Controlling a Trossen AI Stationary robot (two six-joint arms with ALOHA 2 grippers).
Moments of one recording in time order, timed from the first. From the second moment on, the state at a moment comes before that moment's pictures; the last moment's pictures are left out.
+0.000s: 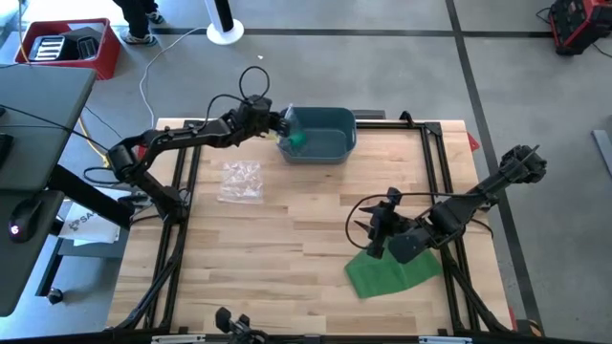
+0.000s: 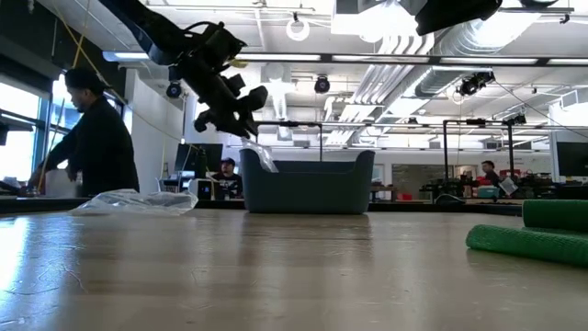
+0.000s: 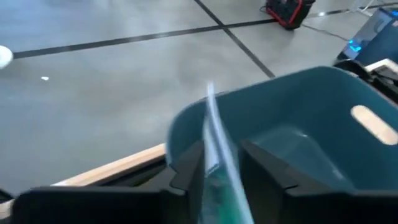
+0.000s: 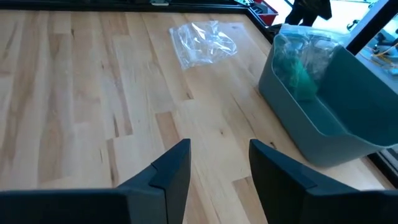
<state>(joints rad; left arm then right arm) 0.62 1.56 0.99 0.05 -0.28 -0.37 0.57 1.29 1.02 -0.62 0.83 0.51</state>
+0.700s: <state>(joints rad) 0.35 1.07 0.99 -0.67 -0.19 -0.29 0.57 1.41 1.02 -0.58 0.67 0.49</state>
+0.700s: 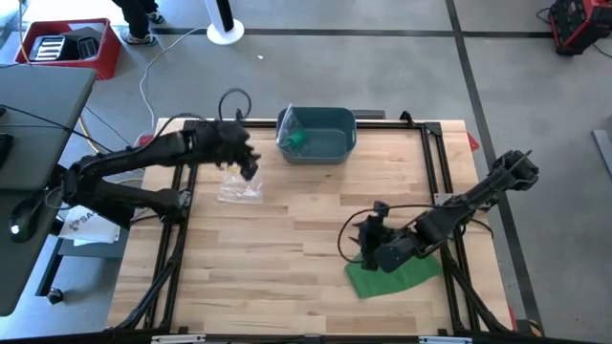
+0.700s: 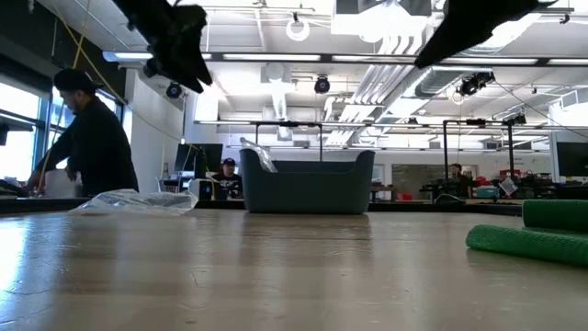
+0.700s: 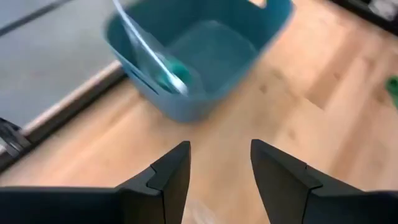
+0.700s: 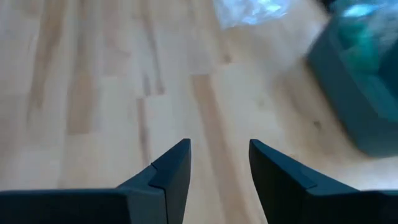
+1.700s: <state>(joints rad) -0.27 1.68 0.78 0.35 -0.36 -0.26 0.64 1.37 1.02 -1.20 0.19 1.13</state>
